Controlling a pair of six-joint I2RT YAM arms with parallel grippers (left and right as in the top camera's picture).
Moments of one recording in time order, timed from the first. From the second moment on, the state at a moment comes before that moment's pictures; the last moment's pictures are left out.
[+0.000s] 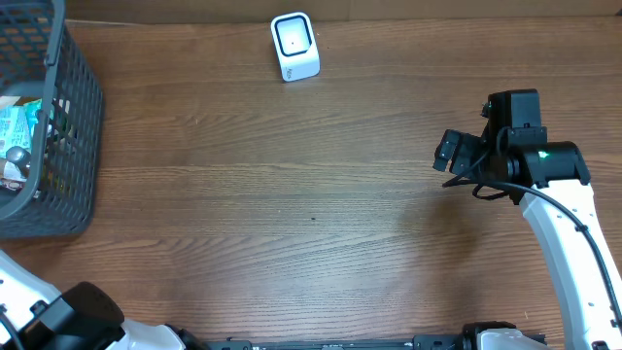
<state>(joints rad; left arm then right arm) 0.77 1.73 2.12 -1.26 0.13 -0.22 0.05 1.36 1.19 -0.97 0.02 0.36</state>
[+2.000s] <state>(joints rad) 0.77 1.75 2.12 -1.31 0.13 -0.18 0.05 1.36 1.19 -0.97 0.02 0.36</state>
